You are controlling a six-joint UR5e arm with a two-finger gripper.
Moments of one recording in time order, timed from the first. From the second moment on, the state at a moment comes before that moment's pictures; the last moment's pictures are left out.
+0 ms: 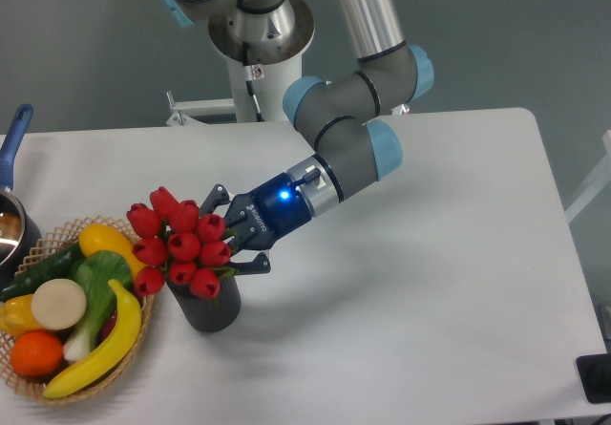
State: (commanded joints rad) arm 2.53 -1.98 -1.93 -0.65 0.09 1.26
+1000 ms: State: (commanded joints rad) arm 2.54 -1.98 -1.94 -0.65 0.09 1.33
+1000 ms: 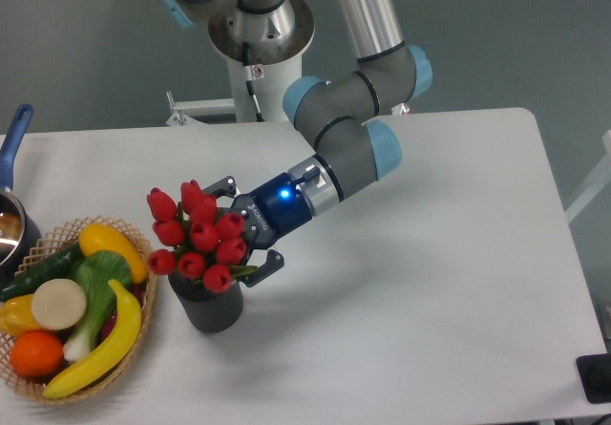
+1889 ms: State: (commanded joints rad) arm 2.56 -1.85 -1.99 -0.66 0.33 1.35
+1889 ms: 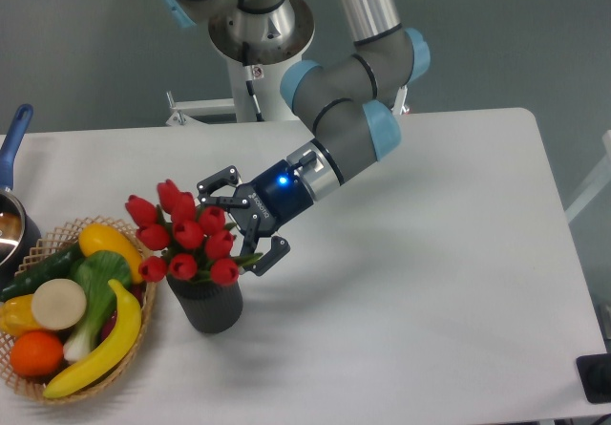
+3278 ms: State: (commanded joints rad) arm 2.81 -1.50 -1.65 -1.22 1.19 1.82
